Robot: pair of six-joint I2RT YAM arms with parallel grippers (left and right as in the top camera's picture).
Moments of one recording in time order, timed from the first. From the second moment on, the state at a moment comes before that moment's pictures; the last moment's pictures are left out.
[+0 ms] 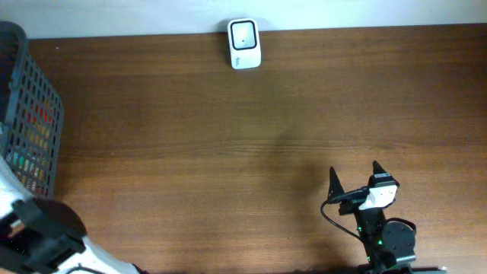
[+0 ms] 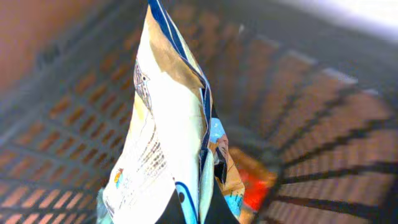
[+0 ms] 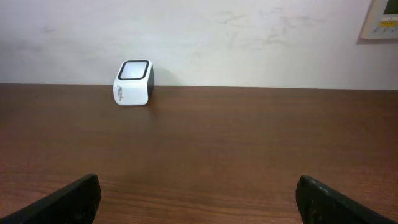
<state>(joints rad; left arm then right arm) 0.62 1.95 2.12 -0.84 -0.15 0.04 0.13 0.01 0.01 -0.08 0.01 0.04</state>
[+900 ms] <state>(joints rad) -0.21 1.99 1.72 -0.98 -0.10 0.01 0.13 0.01 0.01 -0.08 0.01 0.04</state>
